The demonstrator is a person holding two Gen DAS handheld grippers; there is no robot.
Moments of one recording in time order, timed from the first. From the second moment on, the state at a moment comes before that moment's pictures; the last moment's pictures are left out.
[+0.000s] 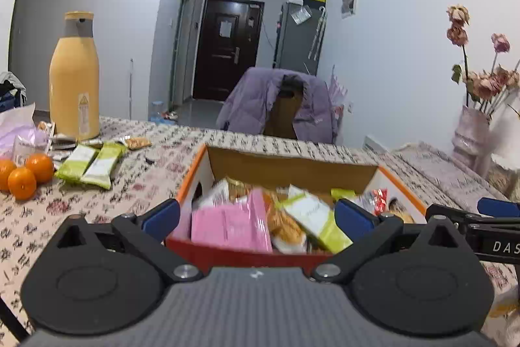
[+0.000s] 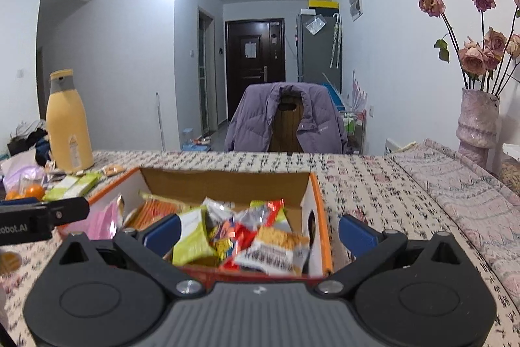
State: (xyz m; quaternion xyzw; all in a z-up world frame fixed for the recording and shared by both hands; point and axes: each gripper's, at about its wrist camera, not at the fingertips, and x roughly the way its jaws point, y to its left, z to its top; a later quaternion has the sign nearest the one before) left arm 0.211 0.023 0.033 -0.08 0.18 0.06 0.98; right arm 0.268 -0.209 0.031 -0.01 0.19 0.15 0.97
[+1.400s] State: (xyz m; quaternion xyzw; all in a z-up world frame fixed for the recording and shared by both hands) left arm 0.192 0.023 -0.035 -0.07 0.27 0.03 0.96; right arm 0.262 -0.214 -0.036 -0.03 0.33 0.11 0.94
